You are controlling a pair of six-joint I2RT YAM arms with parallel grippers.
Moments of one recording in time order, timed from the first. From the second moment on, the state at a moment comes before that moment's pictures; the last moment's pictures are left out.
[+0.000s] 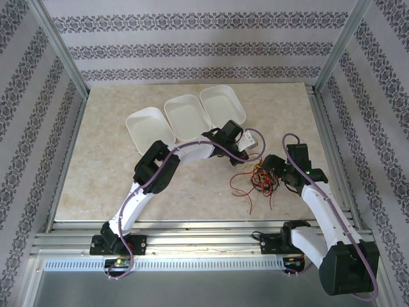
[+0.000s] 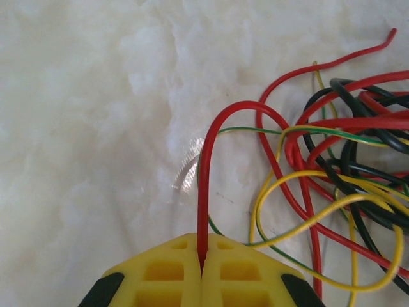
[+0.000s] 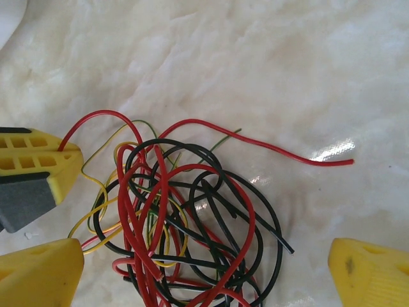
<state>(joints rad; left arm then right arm) -0.77 2.36 1.80 -0.31 0.41 0.17 0.06 0.95 0.61 -0.64 -0.03 0.58</state>
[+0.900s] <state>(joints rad) -0.77 2.06 1.61 0.01 0.34 -0.02 0.06 0.97 0.61 -0.58 -0.09 0.57</state>
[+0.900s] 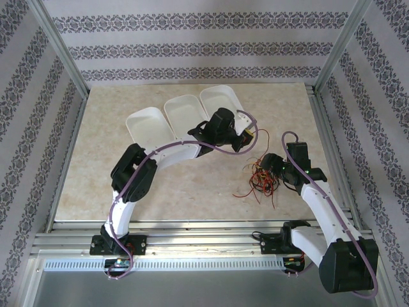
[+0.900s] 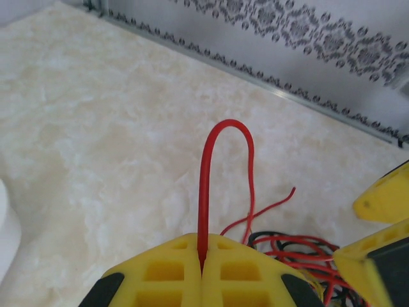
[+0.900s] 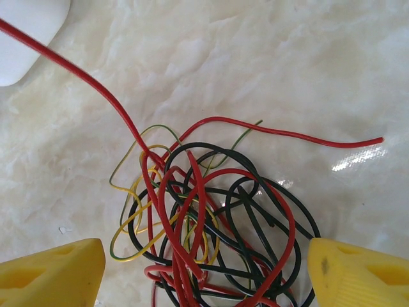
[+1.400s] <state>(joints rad) -0.77 1.97 1.60 0.08 0.31 -0.04 0.06 0.98 0.61 -0.56 -0.09 0.58</state>
